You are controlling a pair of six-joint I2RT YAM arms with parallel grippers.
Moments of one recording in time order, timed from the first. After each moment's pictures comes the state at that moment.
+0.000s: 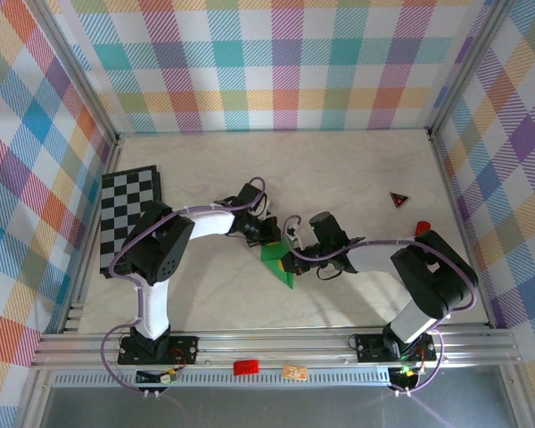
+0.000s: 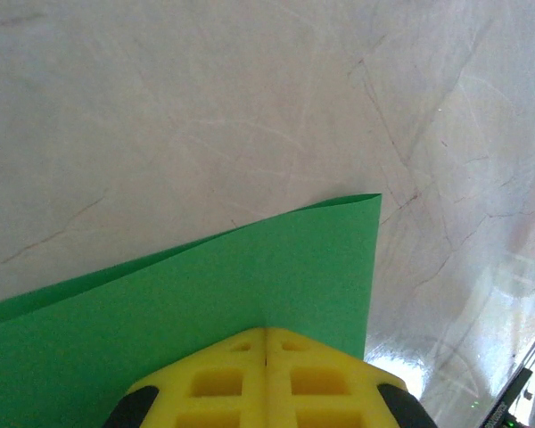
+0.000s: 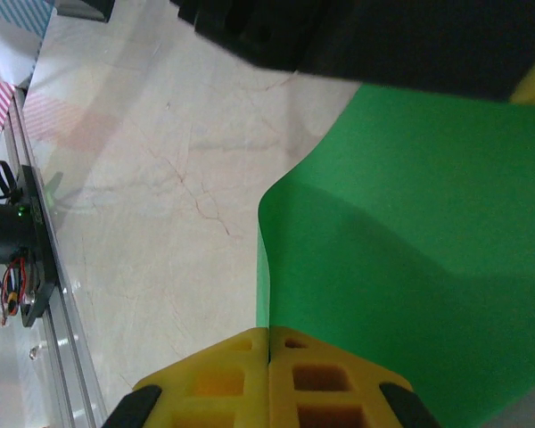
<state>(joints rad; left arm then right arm) -0.59 1.98 1.16 -0.24 0.51 -0.69 0.64 1.61 0.62 0.15 -0.67 0.31</state>
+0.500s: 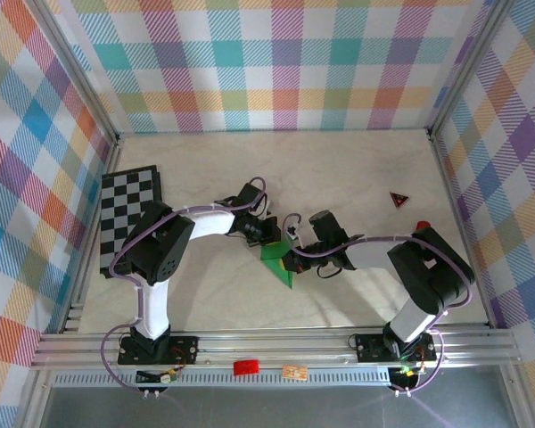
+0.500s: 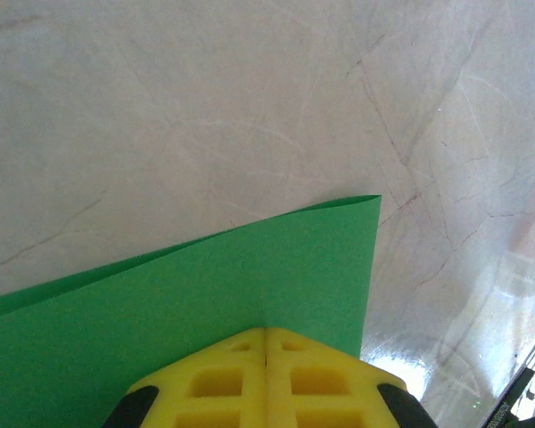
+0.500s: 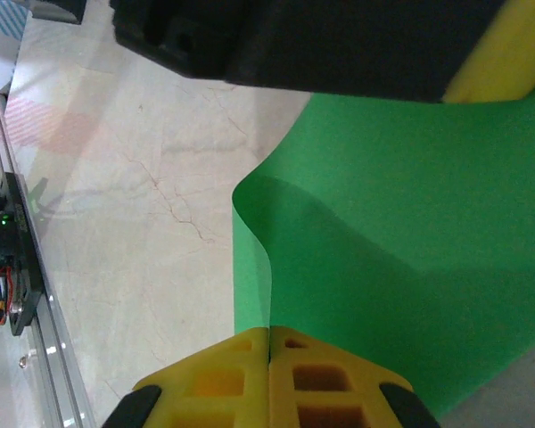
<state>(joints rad) -0.59 1.98 1.16 -0.24 0.50 -0.68 0.62 1.64 0.64 0.11 -0.66 0.31</state>
